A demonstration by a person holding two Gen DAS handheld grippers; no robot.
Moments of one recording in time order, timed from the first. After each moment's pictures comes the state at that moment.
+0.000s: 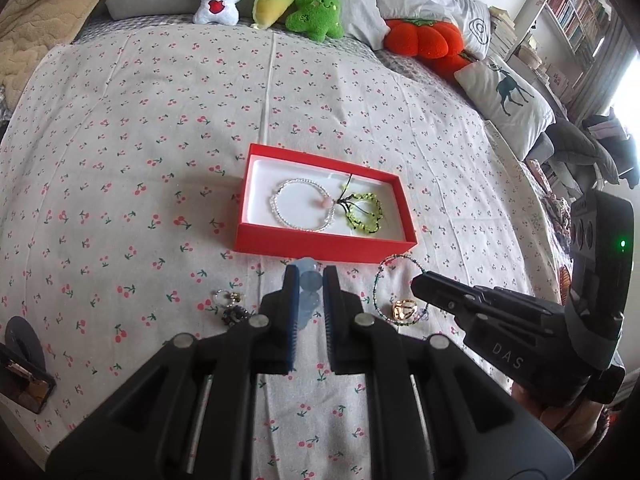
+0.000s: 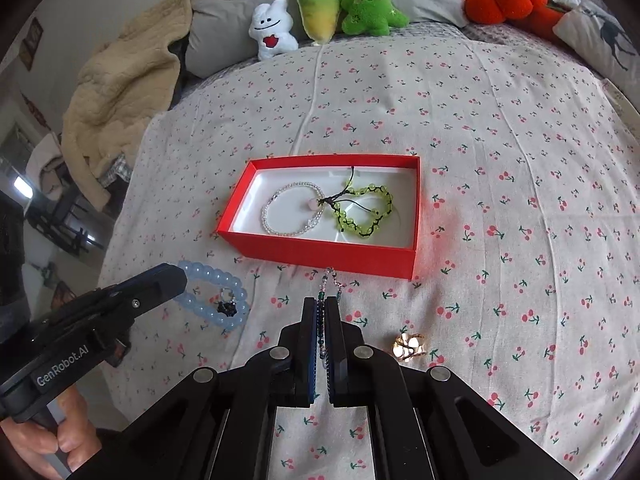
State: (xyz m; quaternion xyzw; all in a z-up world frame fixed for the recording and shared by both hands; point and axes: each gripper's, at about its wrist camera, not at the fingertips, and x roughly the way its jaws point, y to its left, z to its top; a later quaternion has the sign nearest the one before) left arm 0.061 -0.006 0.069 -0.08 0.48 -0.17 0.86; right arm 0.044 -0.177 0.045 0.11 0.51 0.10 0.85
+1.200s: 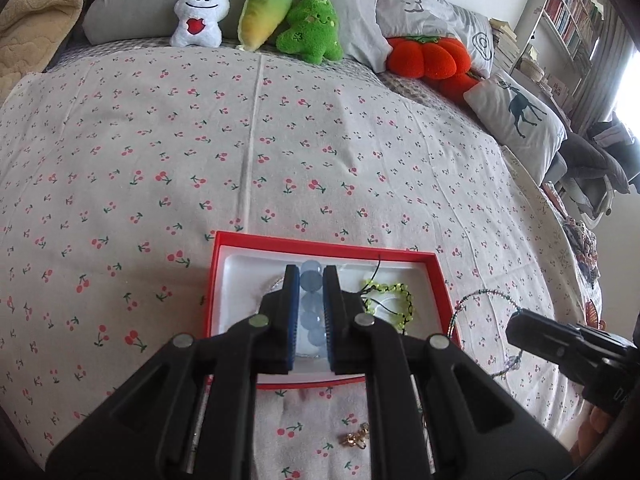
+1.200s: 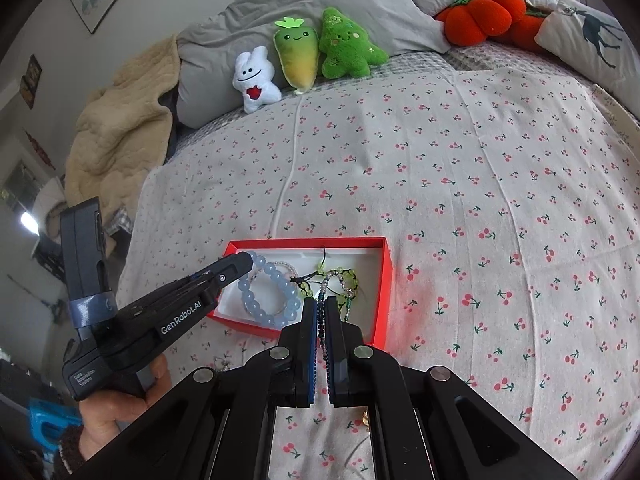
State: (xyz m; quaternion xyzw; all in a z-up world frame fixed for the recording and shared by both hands) left arm 0.152 -0.034 0.027 -0.07 0.43 -0.18 0.88; right arm 0.082 -0.218 0.063 0.16 0.45 0.09 0.87
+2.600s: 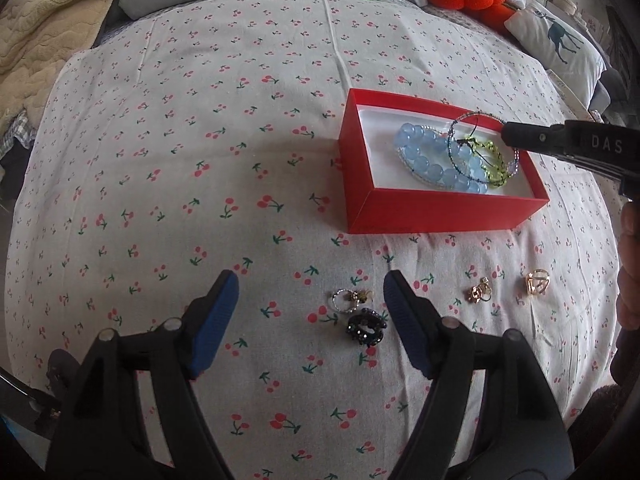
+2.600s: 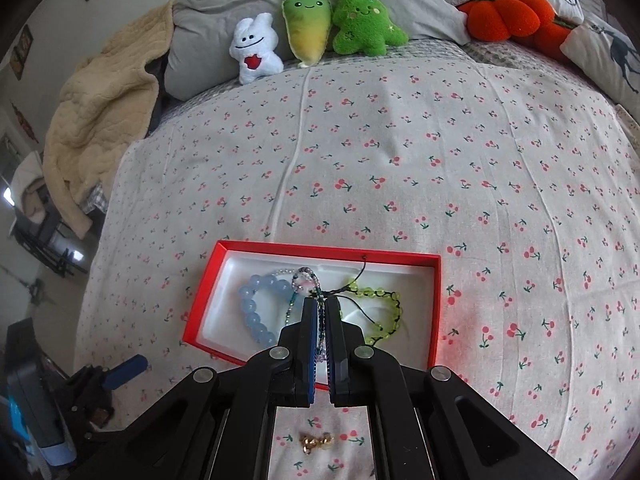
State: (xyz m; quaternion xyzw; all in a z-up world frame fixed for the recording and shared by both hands) left arm 0.090 0.028 0.001 0.03 0.51 -0.10 0.85; right arm 0.138 -0.172 0.029 0.11 0.49 0.07 0.86
